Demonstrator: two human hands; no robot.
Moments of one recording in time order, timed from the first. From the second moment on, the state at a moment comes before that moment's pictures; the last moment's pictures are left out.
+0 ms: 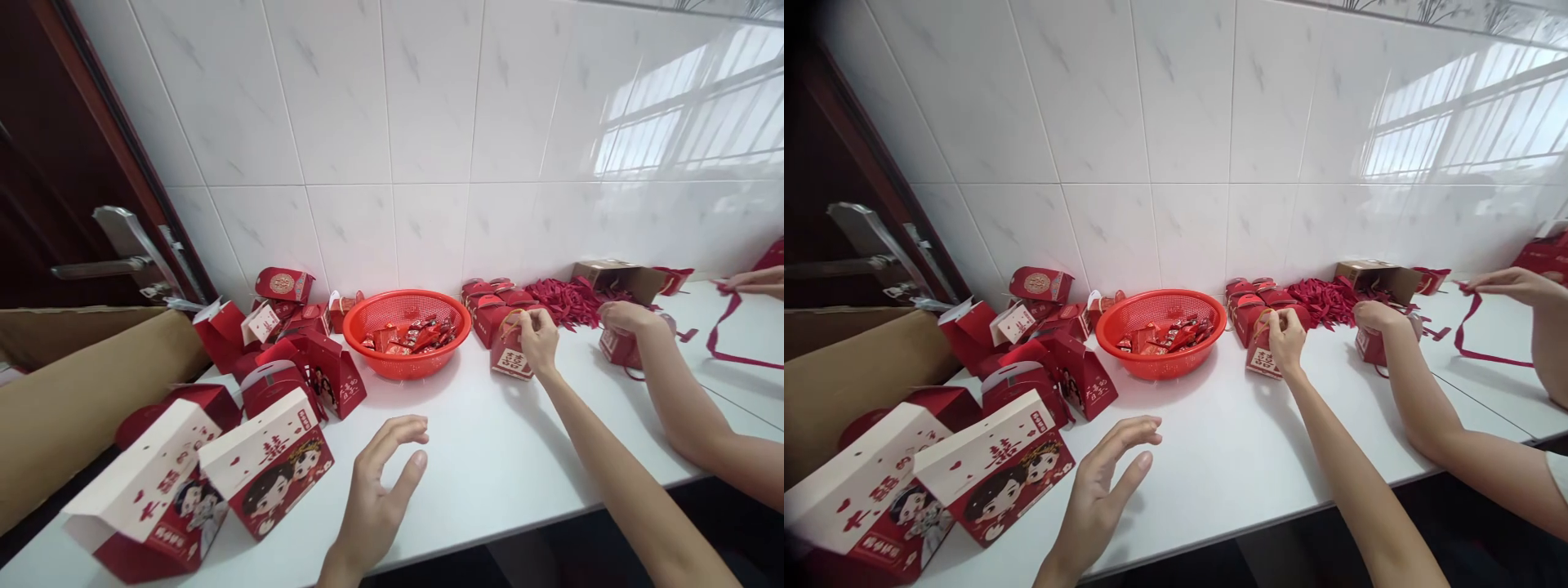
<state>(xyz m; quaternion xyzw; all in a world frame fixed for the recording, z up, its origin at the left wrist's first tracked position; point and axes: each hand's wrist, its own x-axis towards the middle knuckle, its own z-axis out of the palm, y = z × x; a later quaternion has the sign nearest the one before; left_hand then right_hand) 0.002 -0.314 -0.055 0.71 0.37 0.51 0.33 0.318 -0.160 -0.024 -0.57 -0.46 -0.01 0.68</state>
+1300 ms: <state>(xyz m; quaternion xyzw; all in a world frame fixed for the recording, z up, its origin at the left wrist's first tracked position) -0.099 -0.306 -0.011 0.62 0.61 0.46 -0.17 0.330 -0.156 -0.024 -0.66 -0.57 -0.24 0.42</state>
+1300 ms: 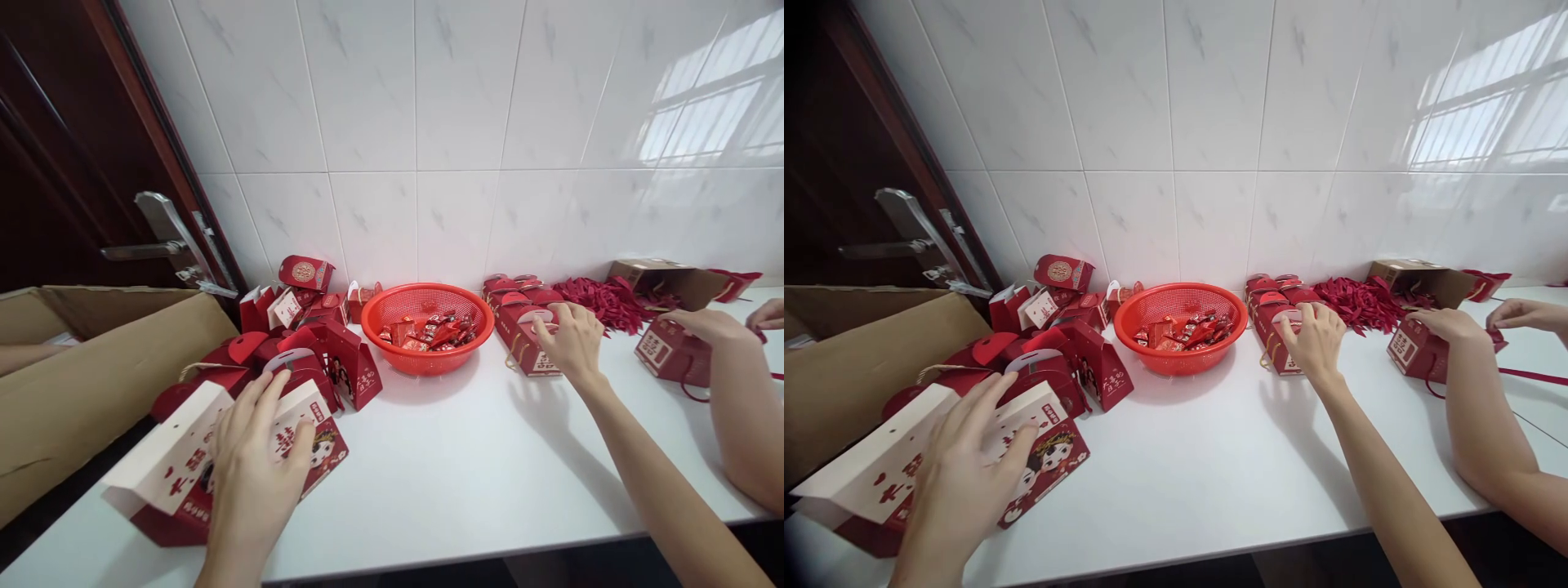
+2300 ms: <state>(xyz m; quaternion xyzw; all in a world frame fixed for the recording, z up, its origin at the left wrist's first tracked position) -0.029 -0.284 -0.009 0.75 0.28 0.58 0.17 0.182 -0.252 -0.025 -0.31 -0.70 0.45 0.45</state>
